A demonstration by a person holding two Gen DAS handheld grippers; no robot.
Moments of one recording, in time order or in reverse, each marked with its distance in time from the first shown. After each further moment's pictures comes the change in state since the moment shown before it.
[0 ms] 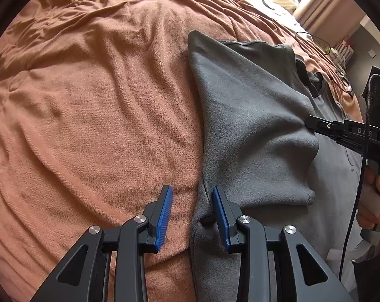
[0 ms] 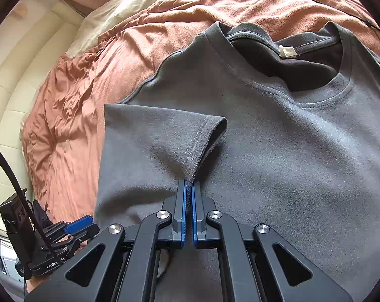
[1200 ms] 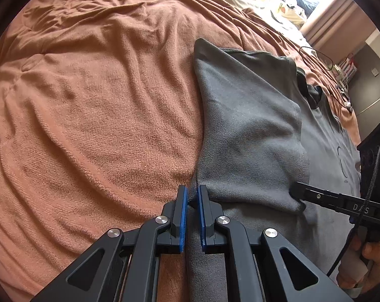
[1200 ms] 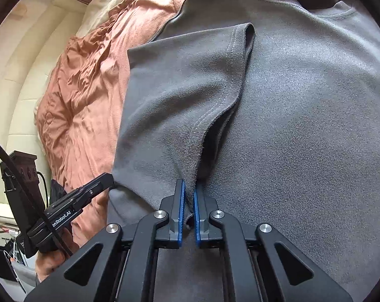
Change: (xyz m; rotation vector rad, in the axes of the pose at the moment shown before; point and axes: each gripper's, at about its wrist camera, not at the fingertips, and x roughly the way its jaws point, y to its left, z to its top) left arm -0.012 0.005 -0.015 -0.091 -0.049 -0.024; right arm 0.006 0.008 -0.056 0.061 0.147 0.127
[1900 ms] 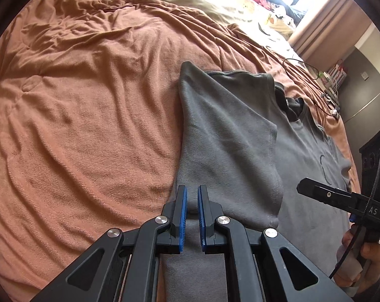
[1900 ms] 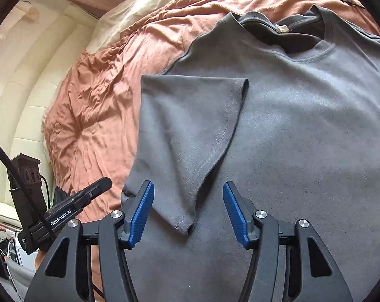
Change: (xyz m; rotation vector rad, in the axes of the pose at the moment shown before) left arm -0.028 -0.024 0.007 0.028 -0.072 -0.048; right arm -0.052 0.019 -0.009 -0.052 -0.125 -0.006
